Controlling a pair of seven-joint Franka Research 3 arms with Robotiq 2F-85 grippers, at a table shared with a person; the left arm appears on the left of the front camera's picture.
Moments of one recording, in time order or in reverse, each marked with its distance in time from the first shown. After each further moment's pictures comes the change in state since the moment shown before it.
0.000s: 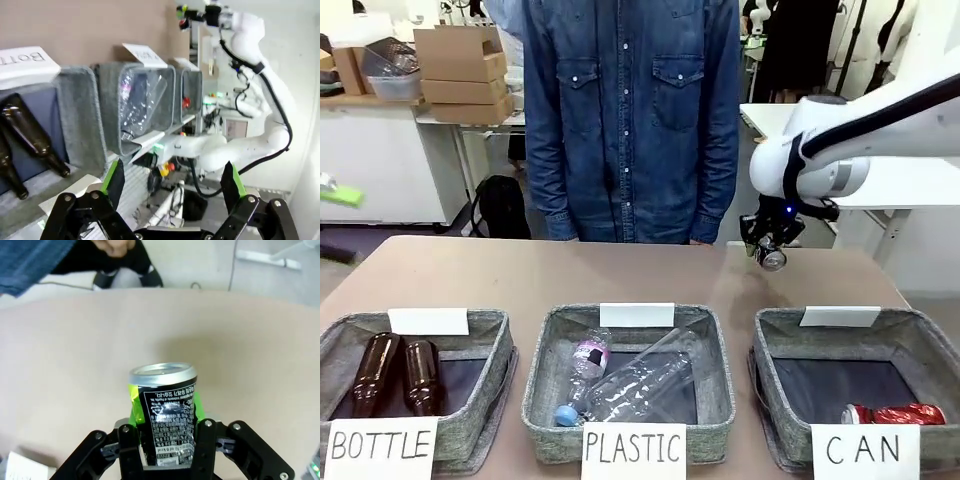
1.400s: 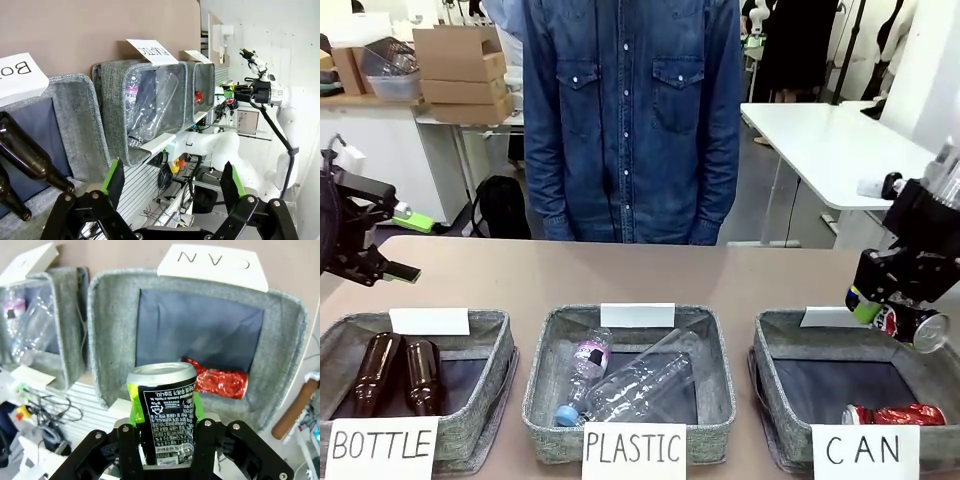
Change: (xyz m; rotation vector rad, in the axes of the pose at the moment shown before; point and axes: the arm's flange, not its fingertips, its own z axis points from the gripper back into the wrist) left arm 0.022 0.008 -0.051 0.045 0.063 -0.029; right arm -0.290 -0.038 0.170 0.117 0.180 0.088
